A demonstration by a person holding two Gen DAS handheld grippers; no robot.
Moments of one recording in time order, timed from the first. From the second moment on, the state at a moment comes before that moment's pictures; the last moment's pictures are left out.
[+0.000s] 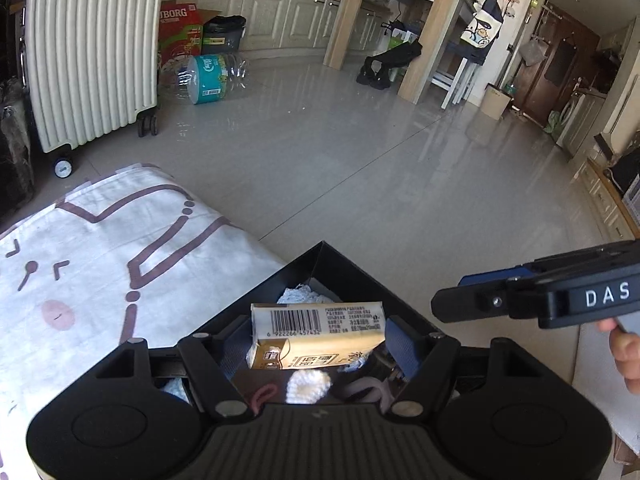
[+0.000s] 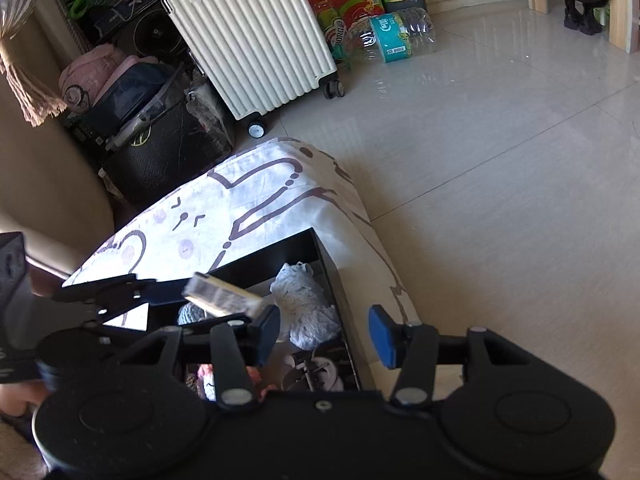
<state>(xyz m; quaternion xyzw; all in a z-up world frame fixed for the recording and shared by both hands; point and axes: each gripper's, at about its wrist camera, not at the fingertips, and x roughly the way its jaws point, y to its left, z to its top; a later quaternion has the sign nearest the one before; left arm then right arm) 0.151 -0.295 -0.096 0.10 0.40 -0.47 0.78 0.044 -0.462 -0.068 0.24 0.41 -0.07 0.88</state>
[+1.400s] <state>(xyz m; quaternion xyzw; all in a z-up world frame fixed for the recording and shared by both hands) 0.160 -0.226 -0.087 0.11 0.45 -0.37 0.80 0.118 -0.413 -0.112 0.29 0.47 -0.08 0.83</state>
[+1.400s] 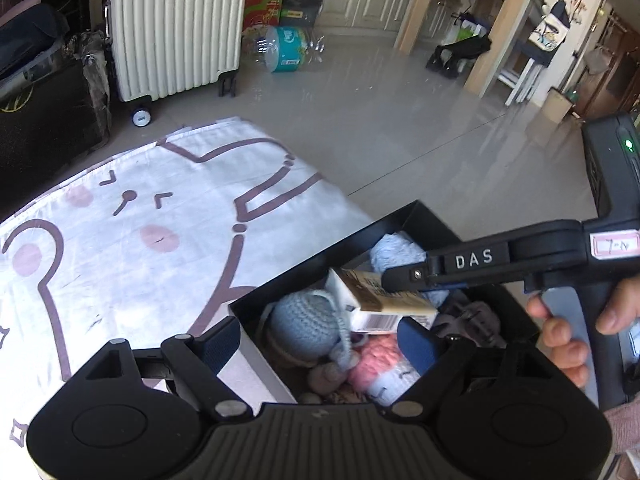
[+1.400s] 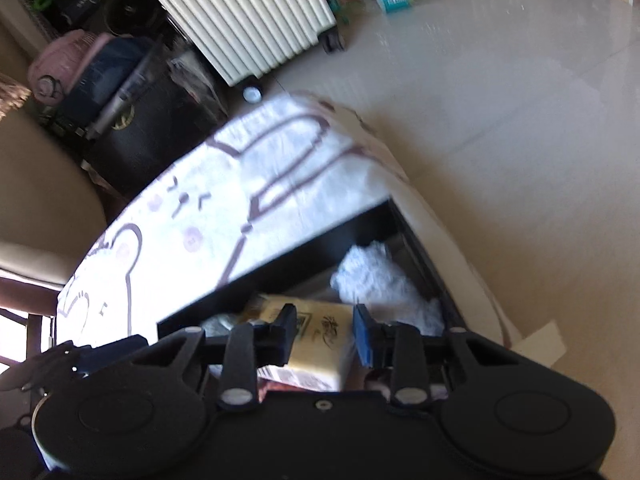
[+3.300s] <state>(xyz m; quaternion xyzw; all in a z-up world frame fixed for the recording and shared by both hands) 0.064 -0.142 0.005 0.05 0.42 -0.18 0.89 -0.001 -0.357 0.001 0.11 0.39 -0.11 0.91</state>
